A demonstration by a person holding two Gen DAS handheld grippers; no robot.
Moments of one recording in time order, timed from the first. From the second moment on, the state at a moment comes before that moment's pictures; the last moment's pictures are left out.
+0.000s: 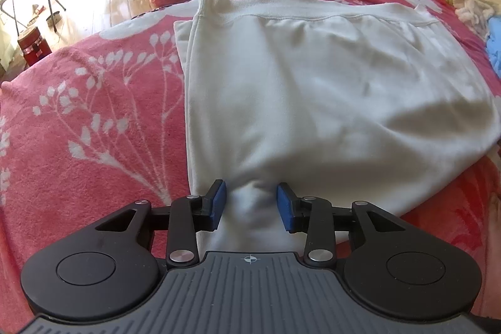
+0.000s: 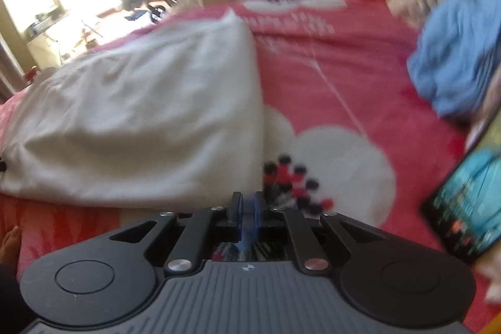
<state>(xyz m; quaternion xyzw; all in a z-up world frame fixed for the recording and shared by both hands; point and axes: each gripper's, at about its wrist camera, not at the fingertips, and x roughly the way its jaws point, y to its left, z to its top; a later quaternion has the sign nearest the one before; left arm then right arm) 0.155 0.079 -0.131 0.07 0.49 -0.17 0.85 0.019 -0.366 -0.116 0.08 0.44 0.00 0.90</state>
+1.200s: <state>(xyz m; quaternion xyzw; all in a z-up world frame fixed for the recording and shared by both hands) 0.146 0.027 -0.092 0.11 0.40 -0.30 0.86 0.042 -0.306 -0.144 -0.01 0.44 0.09 0.89</state>
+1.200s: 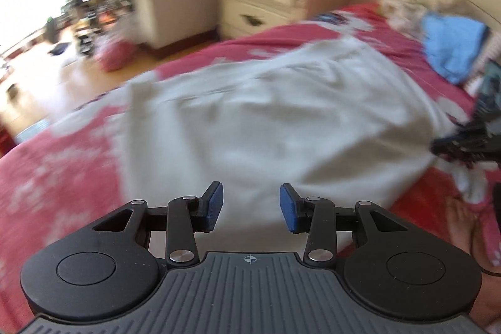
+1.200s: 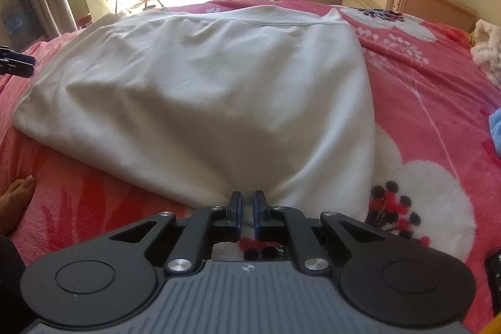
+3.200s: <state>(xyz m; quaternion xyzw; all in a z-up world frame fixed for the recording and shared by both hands) 0.177 0.086 -0.129 -0.03 0.44 -0.25 0.86 0.134 -0.183 -0.120 -0.01 0.35 0.19 0.92</state>
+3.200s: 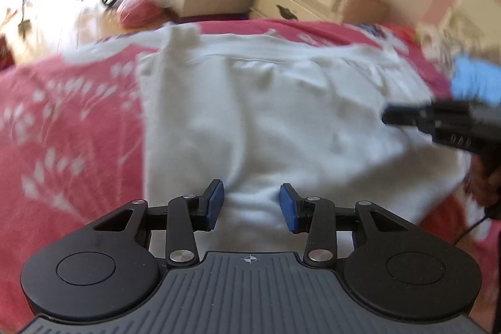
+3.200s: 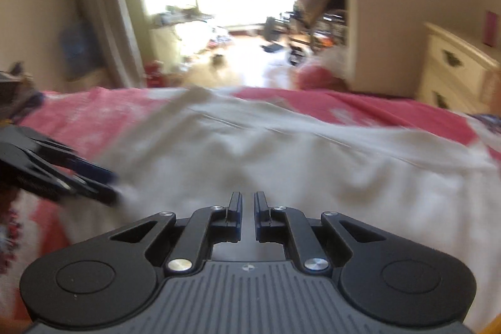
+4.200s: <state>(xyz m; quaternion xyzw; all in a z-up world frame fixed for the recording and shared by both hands) 0.256 0.073 -0.132 -0.02 0.41 -0.16 0.90 0.194 -0.274 -0.137 0.04 0.37 0.06 0.93</state>
